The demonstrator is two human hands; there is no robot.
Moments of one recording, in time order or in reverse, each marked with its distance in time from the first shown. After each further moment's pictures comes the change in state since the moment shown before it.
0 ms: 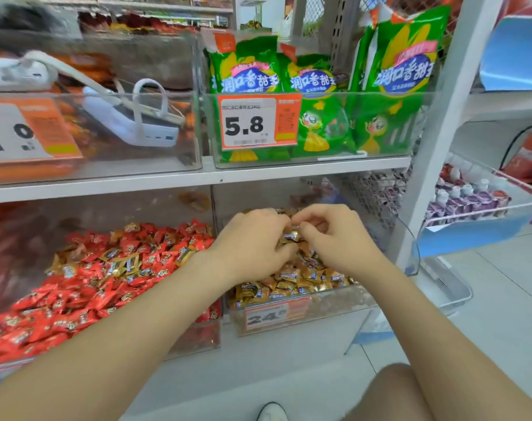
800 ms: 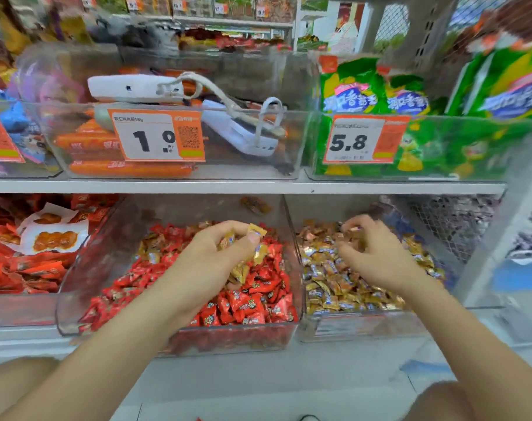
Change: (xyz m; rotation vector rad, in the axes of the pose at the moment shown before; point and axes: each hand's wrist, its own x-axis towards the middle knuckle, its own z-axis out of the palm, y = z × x) left_hand -0.139 -0.083 -0.049 -1.199 0.234 -0.523; right_hand 0.013 -0.026 0.042 -0.212 -0.125 0.103
